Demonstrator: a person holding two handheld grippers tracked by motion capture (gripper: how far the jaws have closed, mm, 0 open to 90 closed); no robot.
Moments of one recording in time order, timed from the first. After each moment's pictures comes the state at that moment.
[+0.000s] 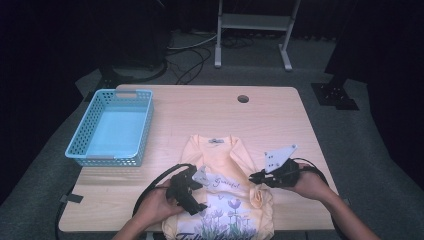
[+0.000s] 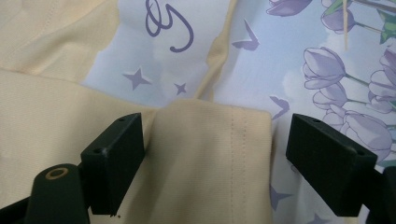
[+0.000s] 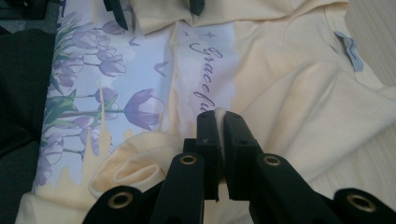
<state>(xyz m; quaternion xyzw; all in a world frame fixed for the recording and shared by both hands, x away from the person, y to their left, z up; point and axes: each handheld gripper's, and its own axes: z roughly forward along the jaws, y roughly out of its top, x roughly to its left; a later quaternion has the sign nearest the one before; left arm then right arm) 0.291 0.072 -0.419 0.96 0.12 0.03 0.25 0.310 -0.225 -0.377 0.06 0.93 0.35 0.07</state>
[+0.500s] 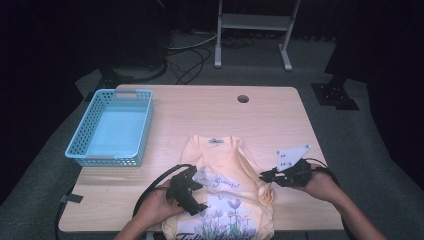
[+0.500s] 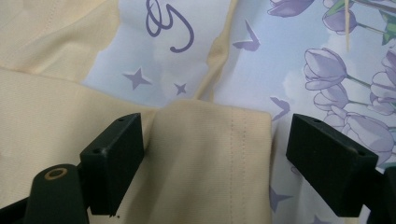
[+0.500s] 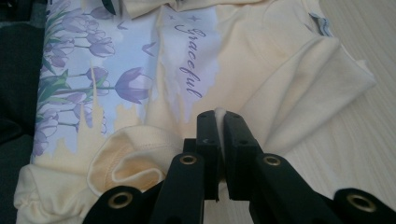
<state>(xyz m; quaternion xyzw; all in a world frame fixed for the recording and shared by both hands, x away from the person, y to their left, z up) 0.290 0.071 -0.419 0.96 0.12 0.04 0.25 0.309 -0.253 -0.374 0.08 0.93 0.35 0.09</state>
